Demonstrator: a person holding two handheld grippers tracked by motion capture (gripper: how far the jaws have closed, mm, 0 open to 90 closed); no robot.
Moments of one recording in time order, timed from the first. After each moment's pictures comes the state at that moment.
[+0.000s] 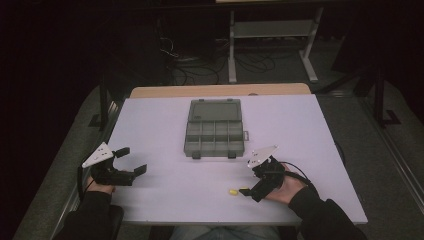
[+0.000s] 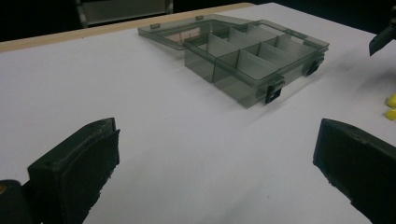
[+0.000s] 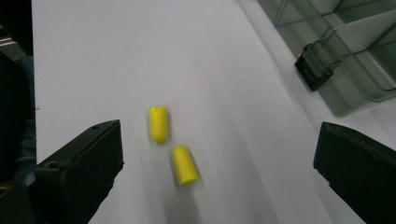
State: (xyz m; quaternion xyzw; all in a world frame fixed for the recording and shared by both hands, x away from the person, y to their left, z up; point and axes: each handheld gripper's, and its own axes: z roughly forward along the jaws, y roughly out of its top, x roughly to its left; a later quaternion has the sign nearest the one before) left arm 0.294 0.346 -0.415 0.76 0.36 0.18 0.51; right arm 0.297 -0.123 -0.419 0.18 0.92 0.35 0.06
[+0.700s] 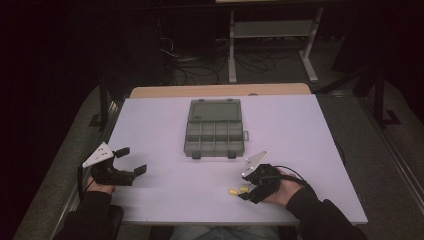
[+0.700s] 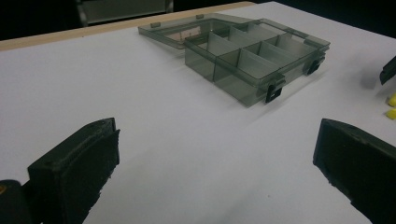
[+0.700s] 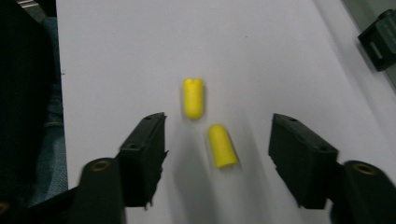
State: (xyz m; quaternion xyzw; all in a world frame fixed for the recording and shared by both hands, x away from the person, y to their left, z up) left arm 0.295 0.347 -0.416 0.76 0.36 0.18 0.51; right arm 0.290 -0.112 -0.427 0.15 0.94 0.29 0.02
